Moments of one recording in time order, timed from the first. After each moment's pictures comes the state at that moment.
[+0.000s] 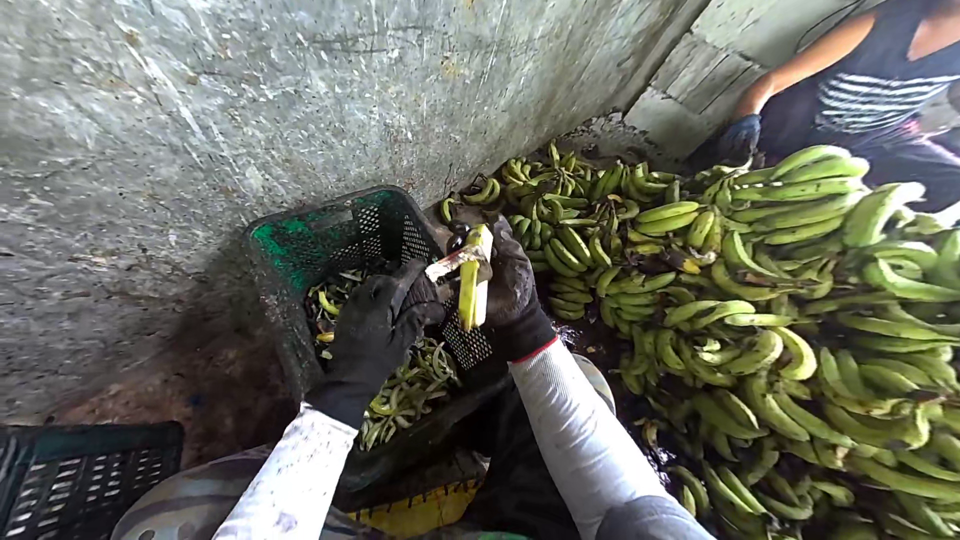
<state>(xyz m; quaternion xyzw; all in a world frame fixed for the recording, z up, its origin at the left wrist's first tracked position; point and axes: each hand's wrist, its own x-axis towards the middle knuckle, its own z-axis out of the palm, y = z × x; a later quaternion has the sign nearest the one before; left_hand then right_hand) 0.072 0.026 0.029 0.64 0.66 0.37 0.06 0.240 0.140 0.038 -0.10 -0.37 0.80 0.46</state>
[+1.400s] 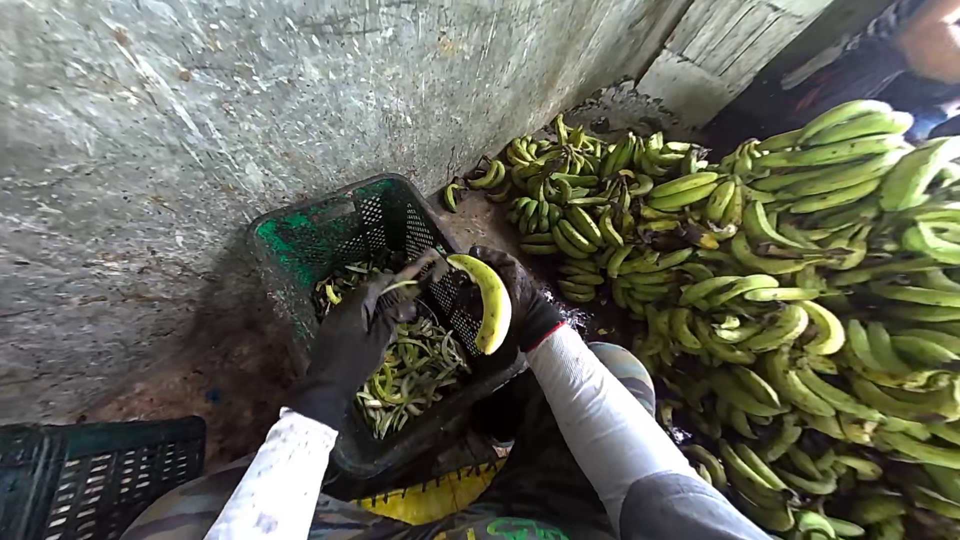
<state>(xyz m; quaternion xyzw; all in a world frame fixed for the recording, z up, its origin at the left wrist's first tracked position) 0.048 0.009 0.030 0.56 0.74 0.28 0.23 0.277 0.140 -0.004 -0.30 -0.53 0.71 0.35</state>
